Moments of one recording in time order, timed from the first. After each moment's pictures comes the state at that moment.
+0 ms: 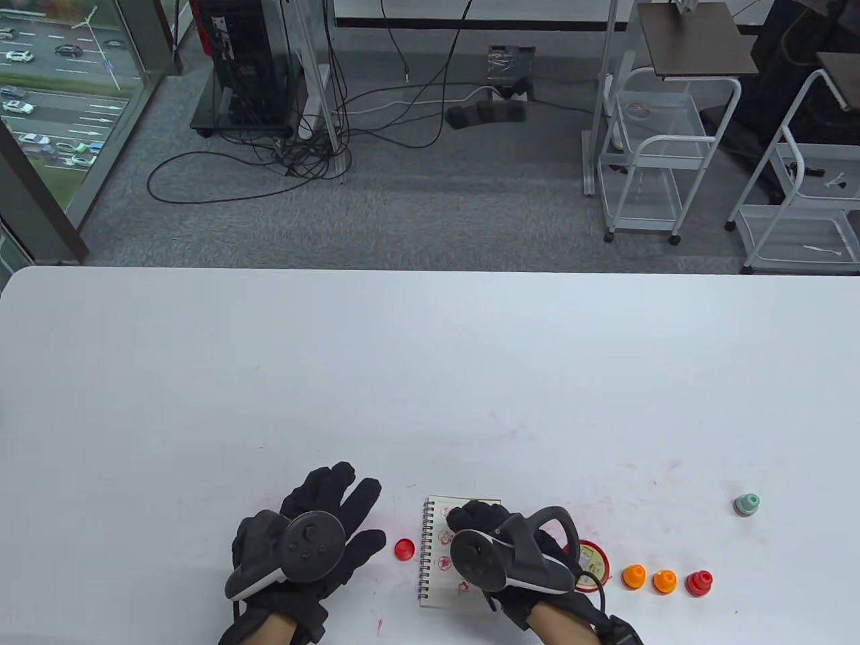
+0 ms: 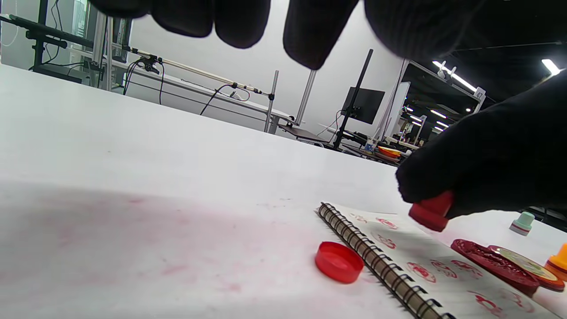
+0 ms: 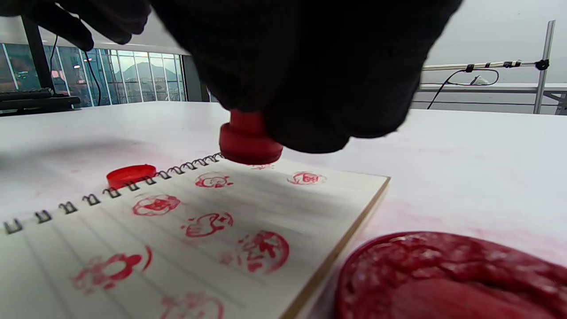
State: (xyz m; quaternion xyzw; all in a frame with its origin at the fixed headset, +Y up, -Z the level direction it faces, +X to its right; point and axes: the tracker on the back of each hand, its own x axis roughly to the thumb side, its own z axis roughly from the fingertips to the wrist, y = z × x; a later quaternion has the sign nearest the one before) left_hand -0.179 -0.685 -0.219 -0.03 -0.21 0.14 0.97; right_hand 0.056 -0.706 -0.222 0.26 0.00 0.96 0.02
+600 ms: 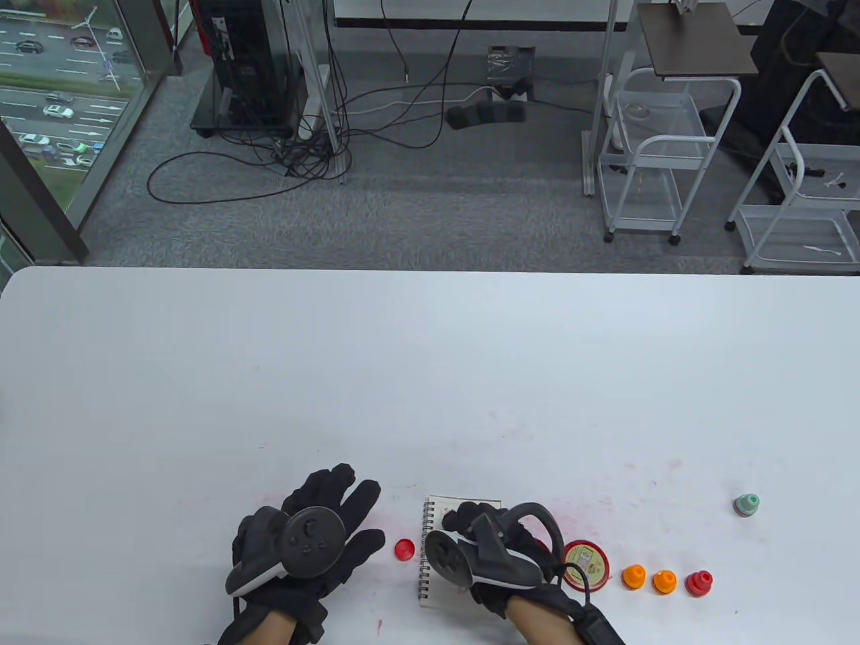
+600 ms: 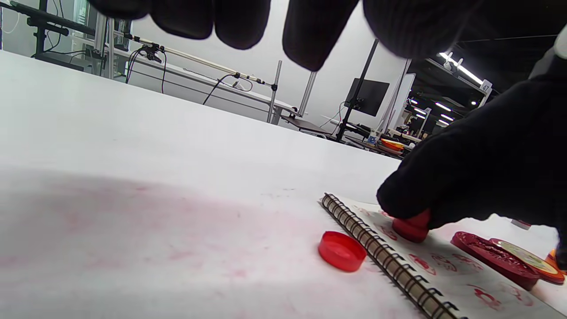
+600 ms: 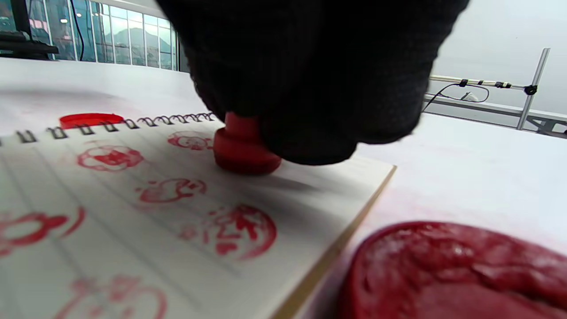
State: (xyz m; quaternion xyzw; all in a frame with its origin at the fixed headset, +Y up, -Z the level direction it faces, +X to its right) left_hand -0.180 -0.687 -0.222 -0.05 -0.21 0.14 0.97; right_hand 0.031 -0.721 -0.230 0.25 0.00 0.97 -0.07
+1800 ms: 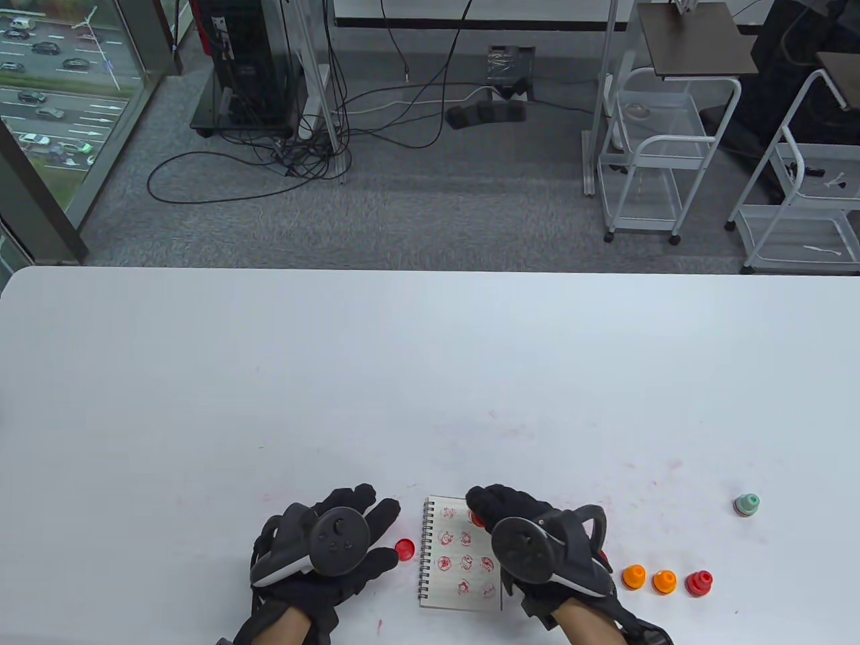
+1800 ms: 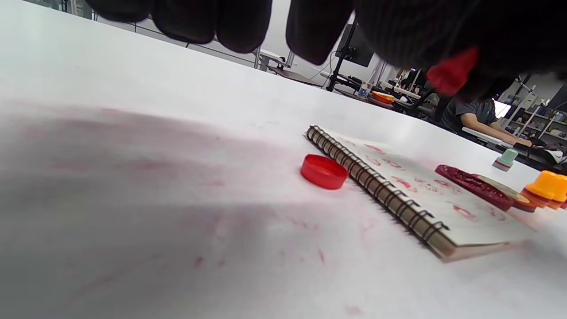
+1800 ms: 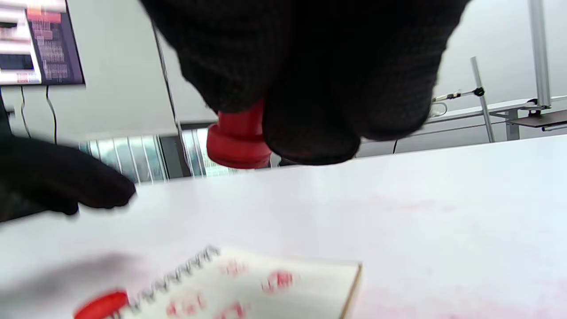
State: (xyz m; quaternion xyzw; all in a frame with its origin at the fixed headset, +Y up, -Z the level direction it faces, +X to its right) left_hand -0.155 -0.713 -0.227 -0.13 -0.25 0.12 0.95; right_hand 0.106 -0.668 -0.216 0.20 -0.10 0.96 0.15
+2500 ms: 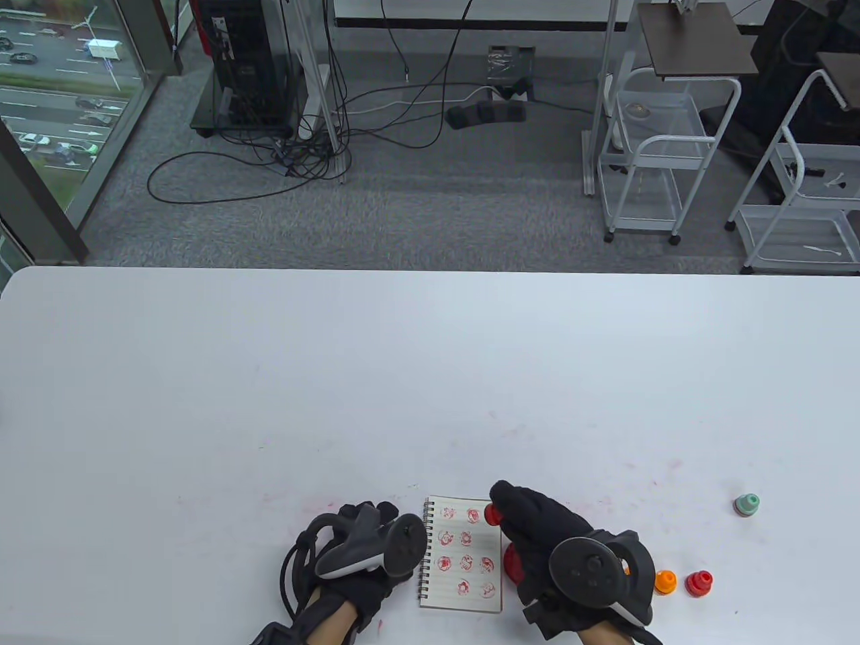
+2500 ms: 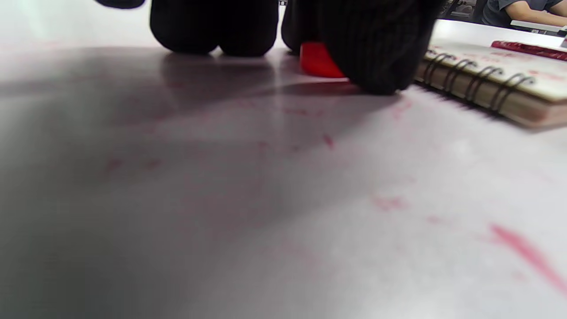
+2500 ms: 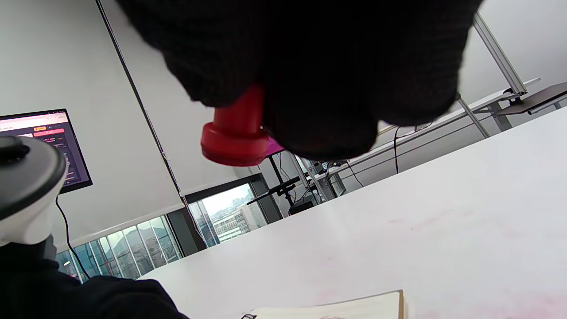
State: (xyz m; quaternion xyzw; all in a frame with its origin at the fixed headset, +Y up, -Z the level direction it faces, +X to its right) left_hand -0.105 -0.747 -0.234 -0.18 -0.23 -0.01 0.96; right_hand 0.133 -0.679 -0.201 0.17 -0.15 0.93 0.27
